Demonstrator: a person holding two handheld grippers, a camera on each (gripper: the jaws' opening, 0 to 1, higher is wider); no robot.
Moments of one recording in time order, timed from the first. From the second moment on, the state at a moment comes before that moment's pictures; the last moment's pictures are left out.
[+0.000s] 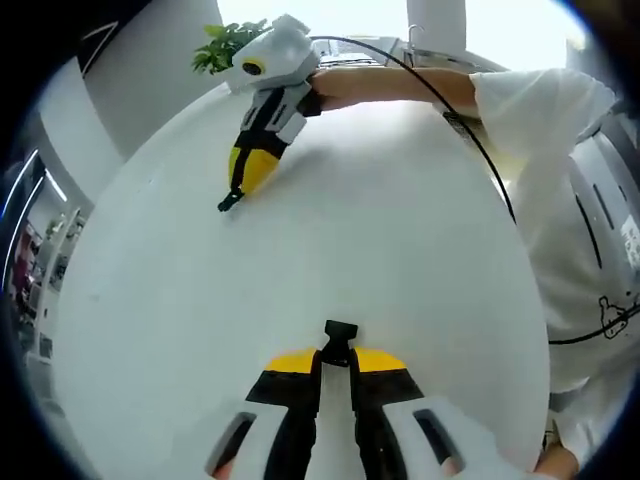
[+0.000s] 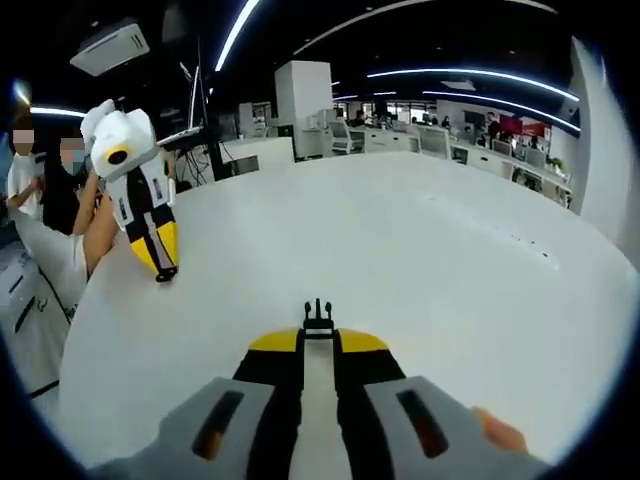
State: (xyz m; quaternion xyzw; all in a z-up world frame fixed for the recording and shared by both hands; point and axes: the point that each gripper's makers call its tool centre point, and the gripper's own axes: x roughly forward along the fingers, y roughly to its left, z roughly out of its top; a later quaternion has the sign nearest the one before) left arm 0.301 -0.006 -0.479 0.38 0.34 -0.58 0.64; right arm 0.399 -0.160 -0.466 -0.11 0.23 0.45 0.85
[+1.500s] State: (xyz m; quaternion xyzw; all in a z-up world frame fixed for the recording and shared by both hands) left arm 0.308 -0.017 -0.476 0.43 0.32 -0.53 0.66; right arm 0.316 -0.093 -0.462 -0.18 0.19 0.57 0.78
